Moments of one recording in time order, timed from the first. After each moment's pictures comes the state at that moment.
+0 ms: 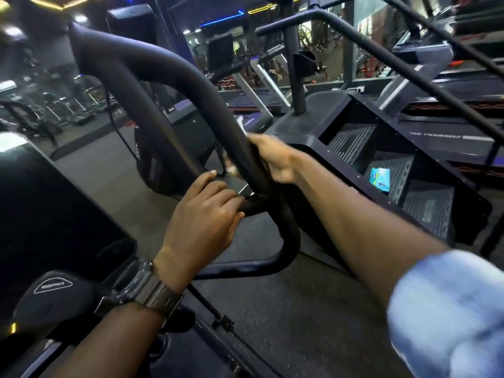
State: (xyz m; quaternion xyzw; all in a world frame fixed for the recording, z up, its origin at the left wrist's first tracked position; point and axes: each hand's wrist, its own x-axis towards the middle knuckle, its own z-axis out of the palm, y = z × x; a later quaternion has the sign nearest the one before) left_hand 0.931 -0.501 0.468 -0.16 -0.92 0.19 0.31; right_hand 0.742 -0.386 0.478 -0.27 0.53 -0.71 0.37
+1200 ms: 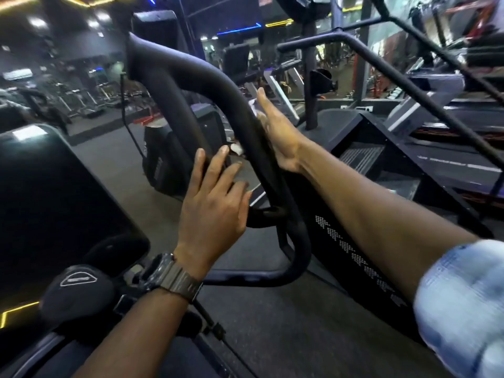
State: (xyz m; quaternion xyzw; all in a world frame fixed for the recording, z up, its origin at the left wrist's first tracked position) left_hand 0.923 -0.508 0.482 -0.04 -0.90 0.17 0.40; right_hand 0.753 -0.409 0.538 -0.33 0.51 -0.74 0.30
